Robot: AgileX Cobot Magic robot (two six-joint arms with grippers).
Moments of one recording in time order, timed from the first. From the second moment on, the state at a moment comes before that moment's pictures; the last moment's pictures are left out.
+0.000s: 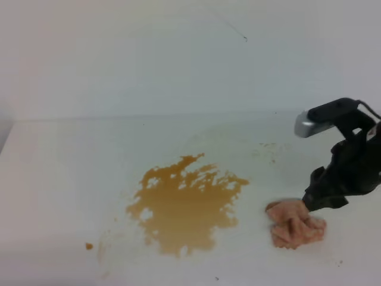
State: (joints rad) left arm 0.01 -0.01 0.01 -0.14 0.31 -0.07; right arm 0.34 1.57 -1.10 0.26 0.83 -0.41
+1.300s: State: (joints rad) left arm 0.01 -0.01 0.01 -0.14 0.30 -0.07; right arm 0.39 2.02 -1.53 0.15 0.85 -0.31
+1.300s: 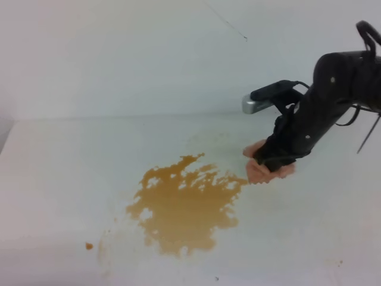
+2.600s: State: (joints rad) left arm 0.01 0.00 0.01 -0.14 0.31 -0.07; right arm 0.74 2.28 -1.71 0.15 0.89 -0.35
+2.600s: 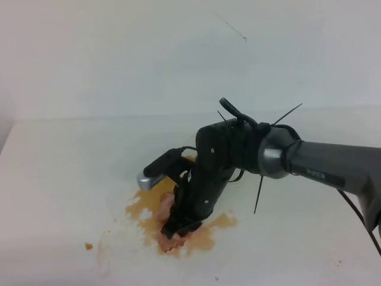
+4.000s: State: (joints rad) left arm 0.01 0.00 0.01 -0.14 0.31 -0.07; right arm 0.61 2.13 -1.42 0.28 0.78 -0.48
